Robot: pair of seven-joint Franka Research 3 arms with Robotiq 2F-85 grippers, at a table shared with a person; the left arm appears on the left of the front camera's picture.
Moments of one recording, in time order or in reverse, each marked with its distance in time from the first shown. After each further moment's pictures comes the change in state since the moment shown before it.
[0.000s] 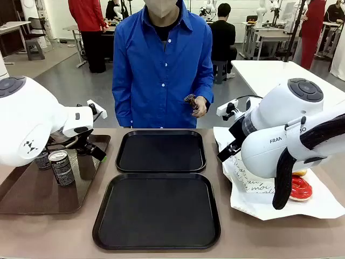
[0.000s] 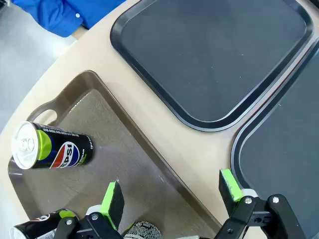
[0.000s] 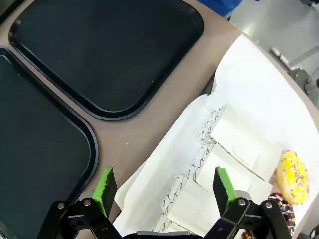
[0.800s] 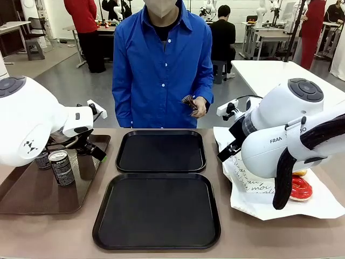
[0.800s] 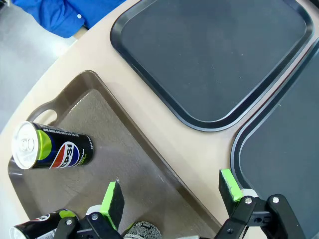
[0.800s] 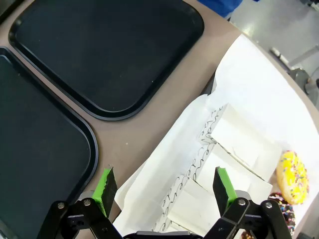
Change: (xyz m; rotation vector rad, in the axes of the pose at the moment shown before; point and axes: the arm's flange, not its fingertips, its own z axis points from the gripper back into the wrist) left arm 0.000 0.000 0.000 0.000 0.000 0.000; right arm 0.000 0.000 0.000 0.000 0.000 0.000
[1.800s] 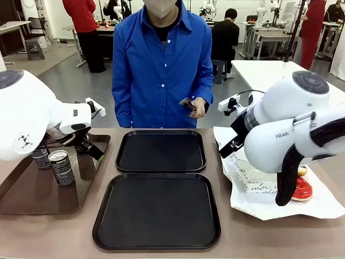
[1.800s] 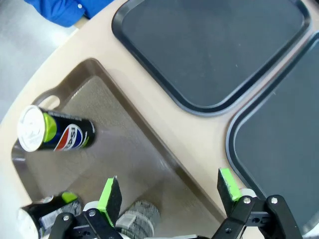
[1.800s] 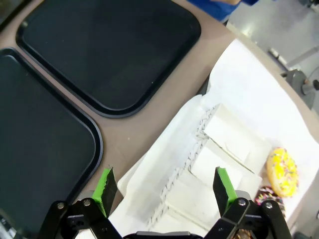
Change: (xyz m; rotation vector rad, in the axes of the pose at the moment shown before) left arm 0.002 0.000 0.024 0.002 0.054 -0.019; right arm 0.008 -0.002 0.031 -0.003 0.005 0.010
